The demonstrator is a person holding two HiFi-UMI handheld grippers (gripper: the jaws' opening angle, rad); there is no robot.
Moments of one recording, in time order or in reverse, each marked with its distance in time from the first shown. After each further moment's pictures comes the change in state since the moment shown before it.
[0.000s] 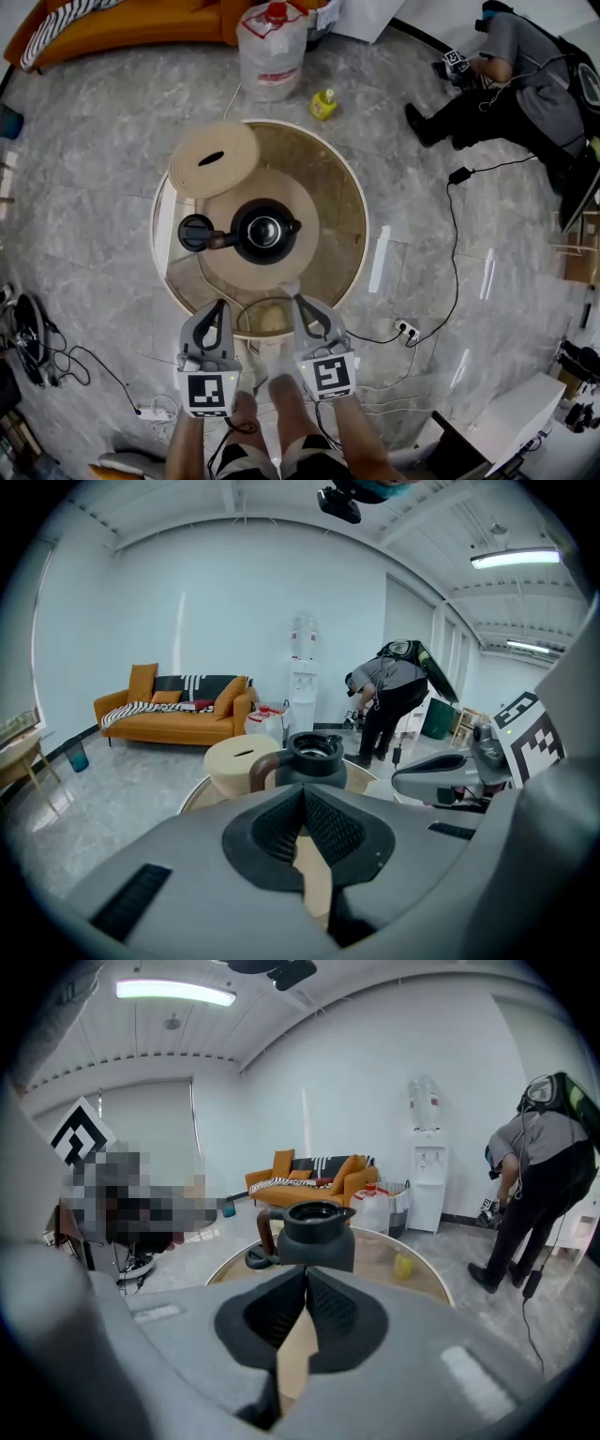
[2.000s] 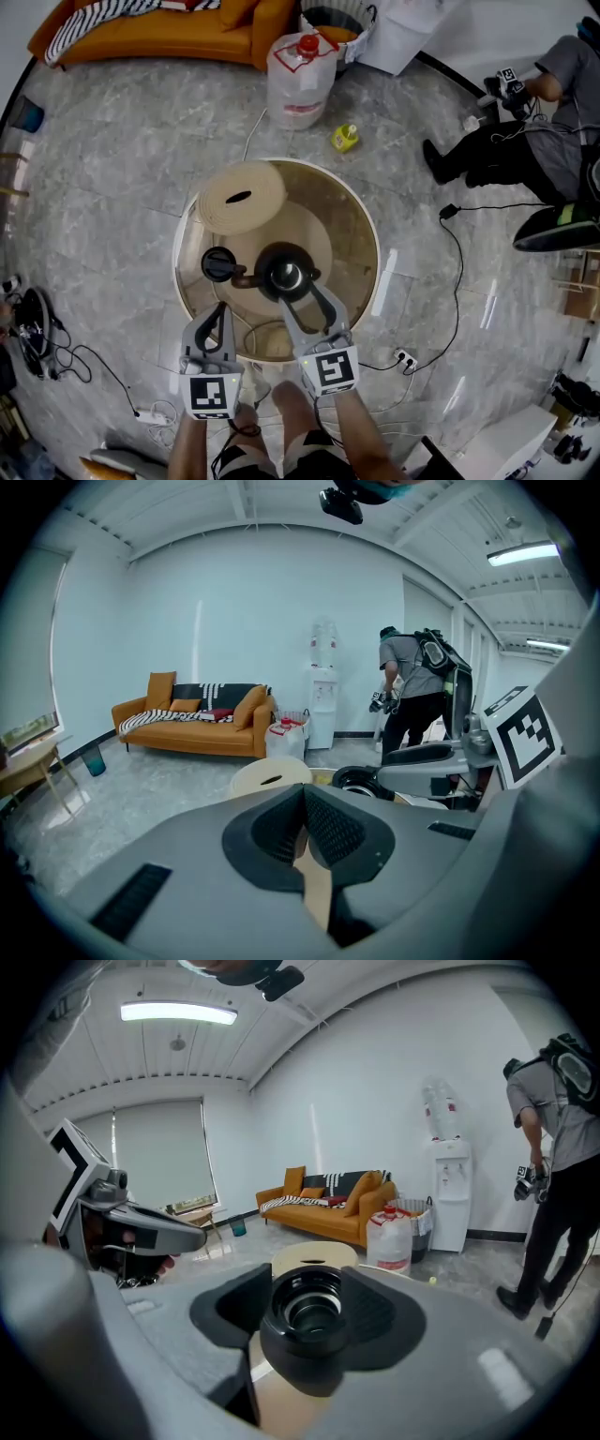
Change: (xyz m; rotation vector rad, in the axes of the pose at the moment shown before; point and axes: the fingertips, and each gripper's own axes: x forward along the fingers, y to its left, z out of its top) left arm 0.025 0.066 0.066 -0.026 -0.032 0.105; right arm 0.077 -0.012 0.105 -0.008 -0.104 0.096
